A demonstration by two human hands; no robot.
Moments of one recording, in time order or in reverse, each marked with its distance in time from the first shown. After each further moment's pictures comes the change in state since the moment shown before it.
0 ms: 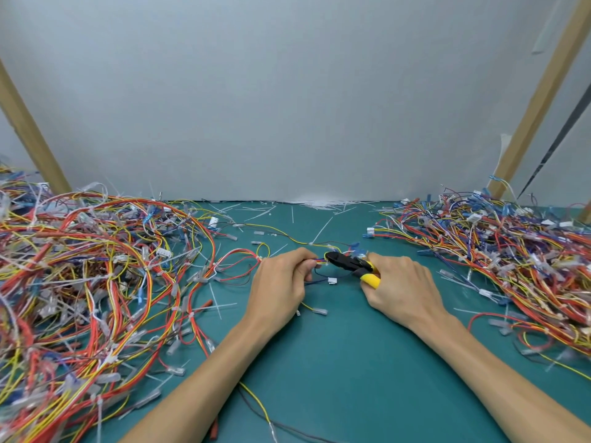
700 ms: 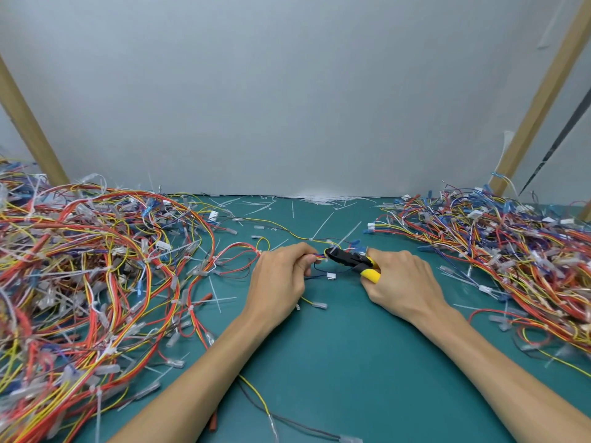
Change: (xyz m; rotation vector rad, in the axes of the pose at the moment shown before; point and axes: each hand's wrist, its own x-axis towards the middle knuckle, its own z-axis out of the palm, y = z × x) left_hand 0.001 -0.001 0.001 0.006 0.031 0.028; right_hand 0.002 0.000 -0.003 0.014 -0.024 -0.011
